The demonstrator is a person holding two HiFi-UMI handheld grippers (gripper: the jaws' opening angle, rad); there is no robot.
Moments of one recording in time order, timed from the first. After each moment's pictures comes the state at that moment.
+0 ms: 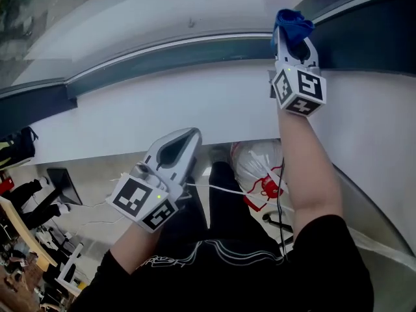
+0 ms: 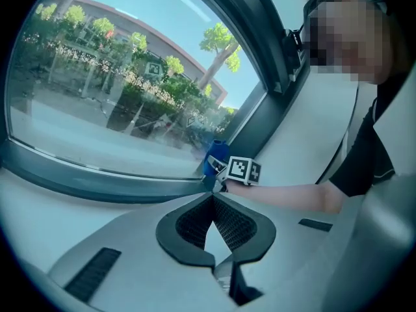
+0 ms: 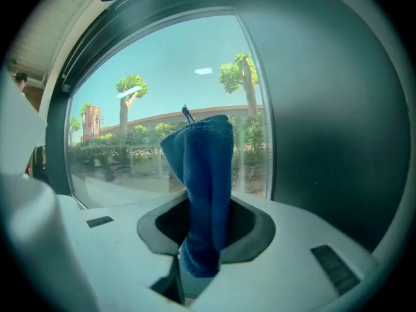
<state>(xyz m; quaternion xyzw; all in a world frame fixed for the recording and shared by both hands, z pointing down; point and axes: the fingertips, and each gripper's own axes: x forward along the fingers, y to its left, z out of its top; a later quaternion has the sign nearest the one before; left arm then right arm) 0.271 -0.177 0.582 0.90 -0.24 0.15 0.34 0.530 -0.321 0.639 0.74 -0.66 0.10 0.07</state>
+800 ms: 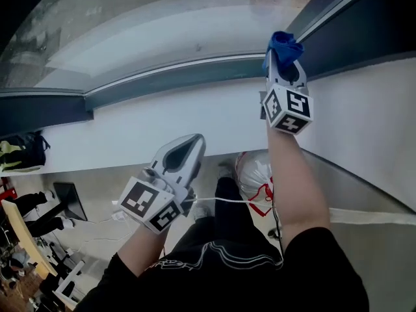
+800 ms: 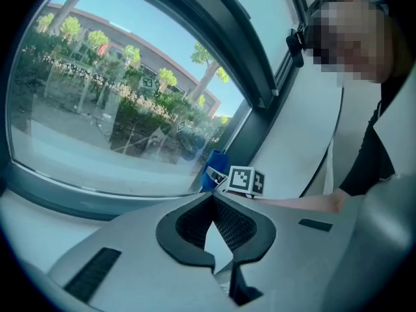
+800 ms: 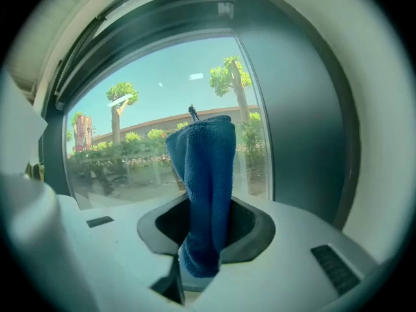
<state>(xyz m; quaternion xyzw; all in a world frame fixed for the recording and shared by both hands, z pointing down) 0.257 -0.168 0.522 0.92 -0.24 0.12 0.30 0.500 -0.290 0.583 0.76 -0.63 0.12 0.03</state>
